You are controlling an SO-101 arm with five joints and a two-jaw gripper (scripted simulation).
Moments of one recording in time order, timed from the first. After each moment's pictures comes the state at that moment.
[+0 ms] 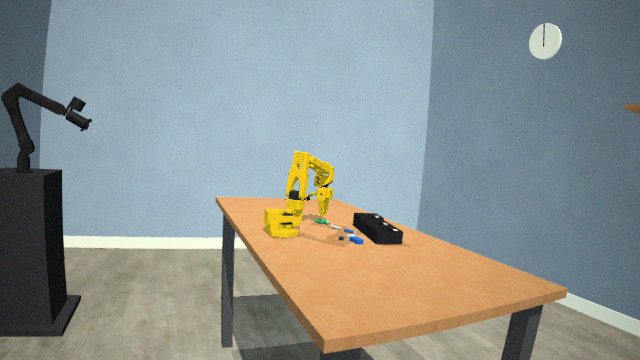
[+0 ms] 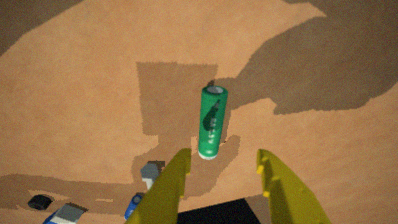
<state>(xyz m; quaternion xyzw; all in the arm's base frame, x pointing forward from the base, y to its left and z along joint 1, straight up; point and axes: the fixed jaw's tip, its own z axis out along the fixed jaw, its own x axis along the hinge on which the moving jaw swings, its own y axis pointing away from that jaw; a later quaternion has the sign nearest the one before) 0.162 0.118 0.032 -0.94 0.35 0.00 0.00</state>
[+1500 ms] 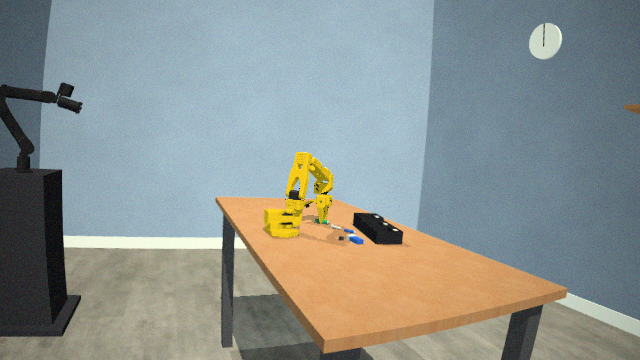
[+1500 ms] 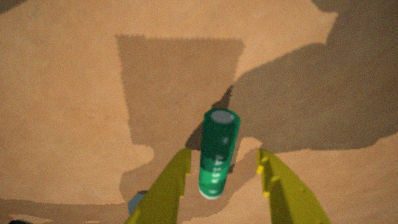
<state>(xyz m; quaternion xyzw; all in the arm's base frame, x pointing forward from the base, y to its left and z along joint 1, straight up) 0.161 0.118 0.007 -0.94 0.35 0.00 0.00</state>
